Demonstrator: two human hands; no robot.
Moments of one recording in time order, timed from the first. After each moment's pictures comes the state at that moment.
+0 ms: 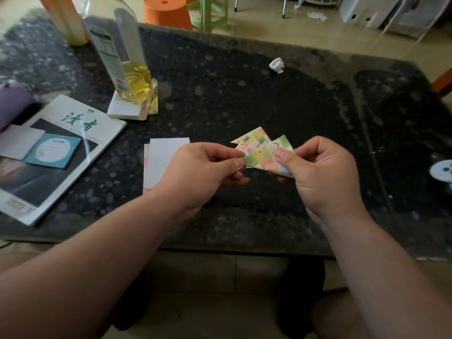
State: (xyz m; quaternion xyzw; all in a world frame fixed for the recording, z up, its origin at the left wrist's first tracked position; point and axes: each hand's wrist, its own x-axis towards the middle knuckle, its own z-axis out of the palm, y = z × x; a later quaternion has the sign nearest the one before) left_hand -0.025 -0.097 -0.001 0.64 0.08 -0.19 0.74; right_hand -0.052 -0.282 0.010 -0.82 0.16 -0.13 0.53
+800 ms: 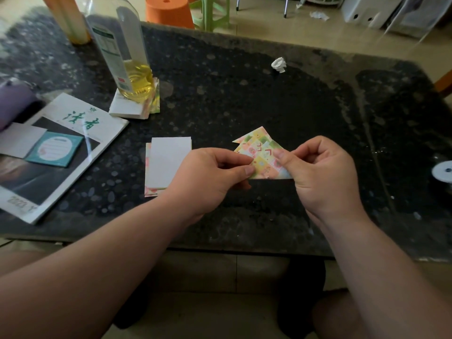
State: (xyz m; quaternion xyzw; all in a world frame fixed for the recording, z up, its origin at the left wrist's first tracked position) left_hand -0.029 -0.099 -0.006 0.71 0.05 -0.20 0.67; right_hand -0.052 -0.279 0.007 -0.83 0.17 -0.14 0.50
